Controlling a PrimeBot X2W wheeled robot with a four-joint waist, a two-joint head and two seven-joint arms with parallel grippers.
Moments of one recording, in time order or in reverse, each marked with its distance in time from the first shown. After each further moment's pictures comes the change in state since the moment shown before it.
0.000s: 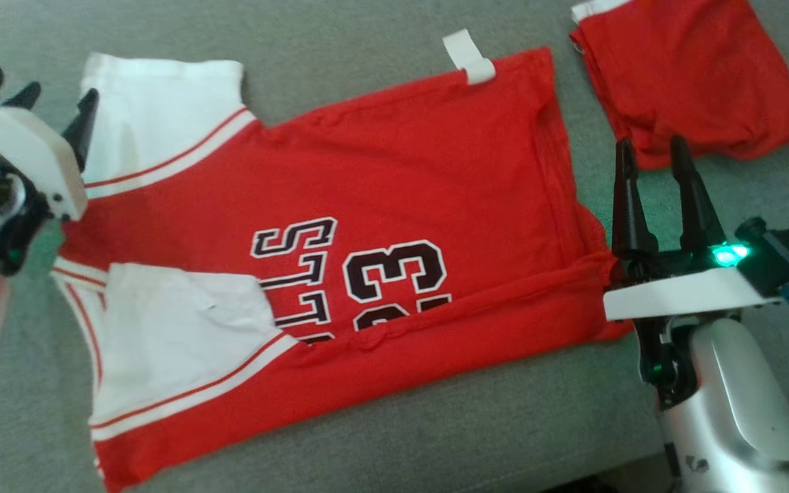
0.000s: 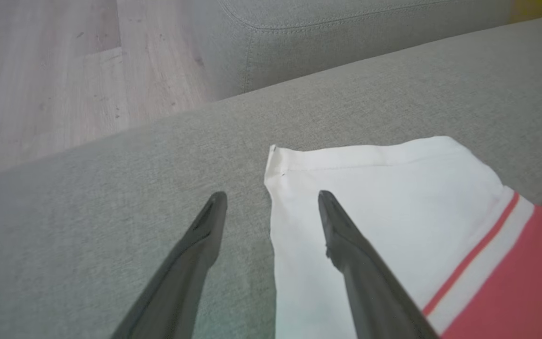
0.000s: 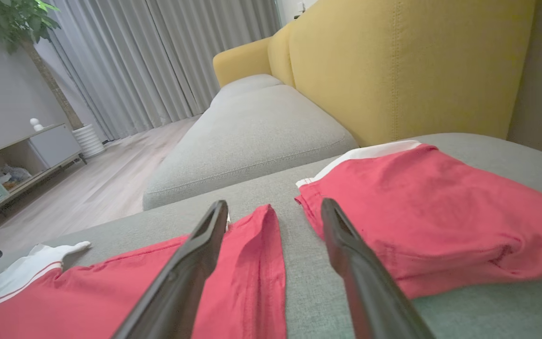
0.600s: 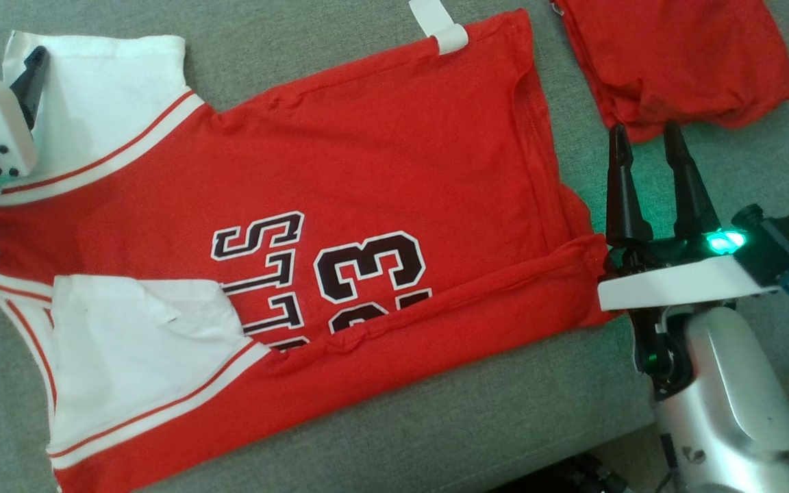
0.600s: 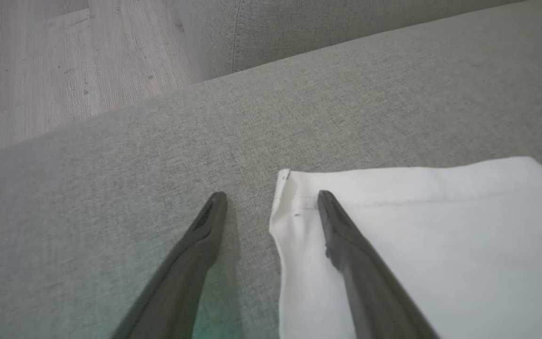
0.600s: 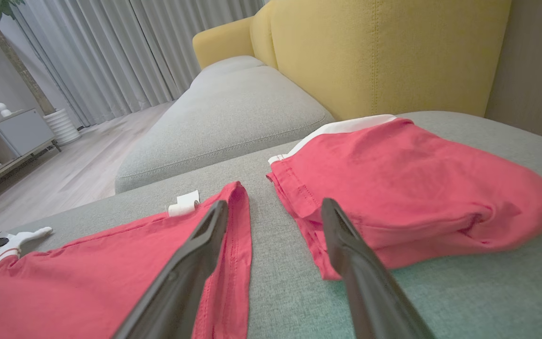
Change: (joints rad) left arm -0.168 0.072 -0.146 0.115 -0.144 -0.002 0.037; right arm -0.030 0.000 0.022 -0.001 0.019 0.000 -0.003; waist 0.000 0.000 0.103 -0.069
